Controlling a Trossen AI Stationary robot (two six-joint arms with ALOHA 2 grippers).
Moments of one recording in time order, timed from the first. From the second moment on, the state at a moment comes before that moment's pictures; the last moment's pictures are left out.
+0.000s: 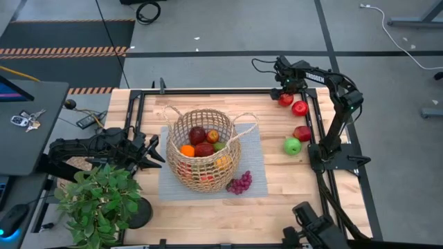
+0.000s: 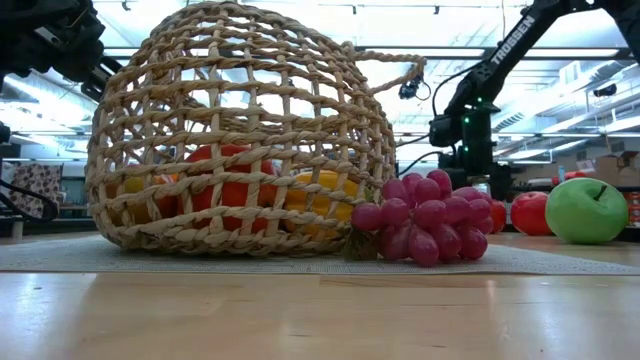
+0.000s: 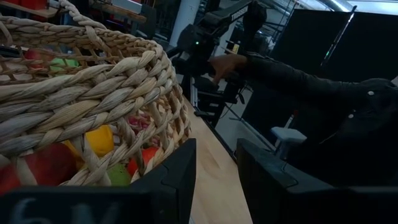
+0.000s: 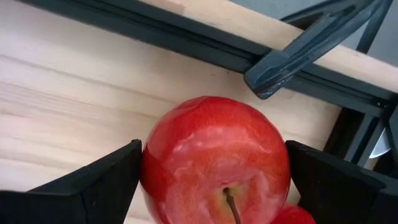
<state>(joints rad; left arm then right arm) 0.00 0.04 0.16 -0.13 0.40 -0.33 -1.08 1.79 1.23 -0.89 0.09 0.21</state>
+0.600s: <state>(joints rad) 0.00 0.04 0.16 -0.13 0.40 -0.33 -1.03 1.73 1.23 -0.91 0.00 0.16</state>
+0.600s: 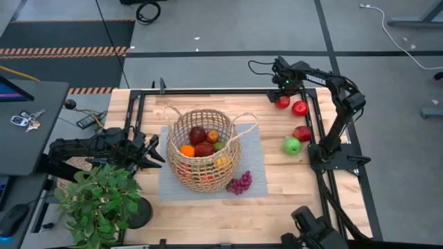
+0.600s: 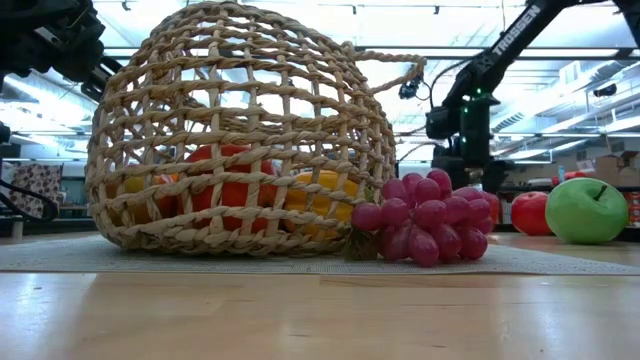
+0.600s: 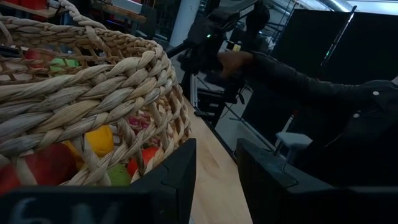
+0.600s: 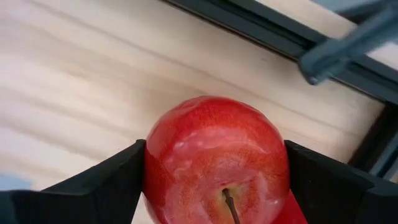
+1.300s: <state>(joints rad) 0.00 0.04 0.16 -0.13 0.40 -0.33 -0.60 1.26 1.23 -0.36 -0.24 0.17</state>
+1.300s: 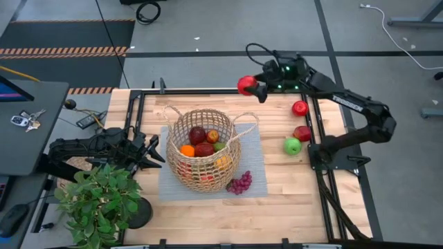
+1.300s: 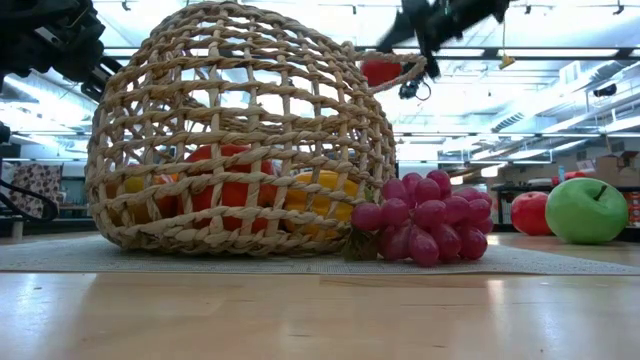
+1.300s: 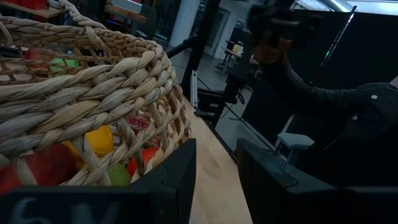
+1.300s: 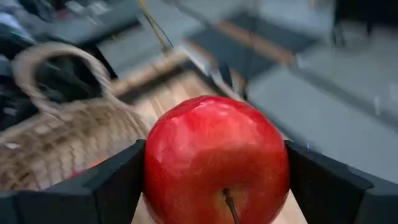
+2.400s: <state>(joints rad) 0.00 0.04 0.16 -0.13 0.40 -0.33 -0.09 1.37 1.23 0.18 0.06 -0.54</state>
